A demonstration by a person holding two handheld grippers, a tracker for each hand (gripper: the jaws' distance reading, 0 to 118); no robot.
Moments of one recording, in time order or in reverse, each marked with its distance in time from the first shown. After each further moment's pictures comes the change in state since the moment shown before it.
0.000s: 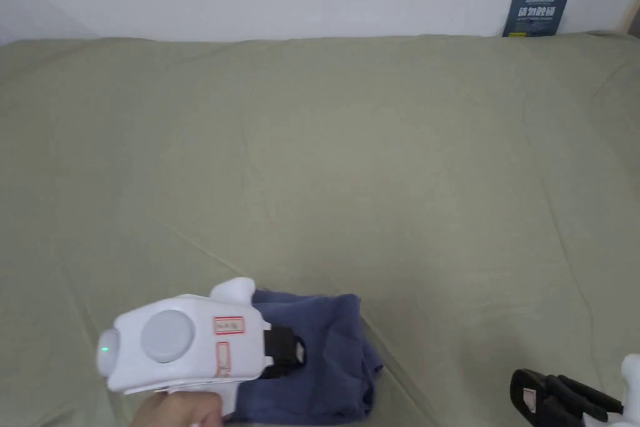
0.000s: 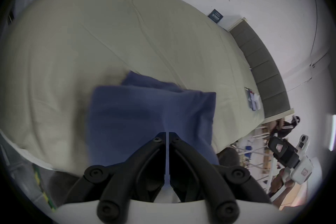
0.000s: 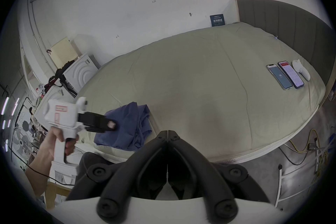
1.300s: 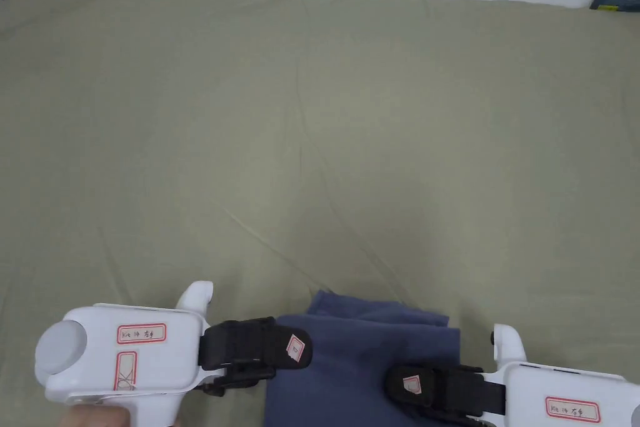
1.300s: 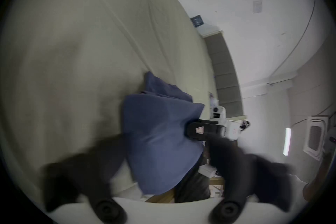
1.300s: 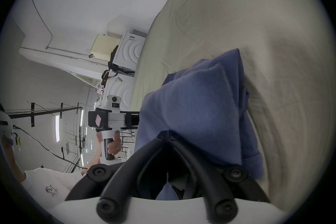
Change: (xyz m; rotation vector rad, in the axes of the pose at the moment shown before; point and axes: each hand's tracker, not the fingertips) left arm -0.159 0.034 0.046 -0.047 -0.399 0.133; right arm -0.012 -0.004 -0.252 -0.462 0.725 -0.296
